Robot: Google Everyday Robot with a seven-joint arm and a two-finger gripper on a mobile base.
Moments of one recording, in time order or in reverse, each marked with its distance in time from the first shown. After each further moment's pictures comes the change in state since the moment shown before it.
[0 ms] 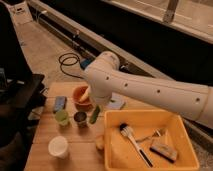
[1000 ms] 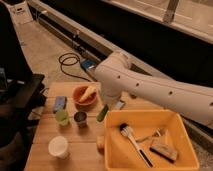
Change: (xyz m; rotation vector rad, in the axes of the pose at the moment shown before) arm 0.027 0.029 0.008 0.005 0.003 0.141
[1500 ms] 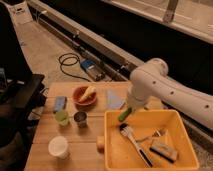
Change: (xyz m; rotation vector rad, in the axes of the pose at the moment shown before) arm 0.076 0.099 0.024 0.001 -0.022 0.330
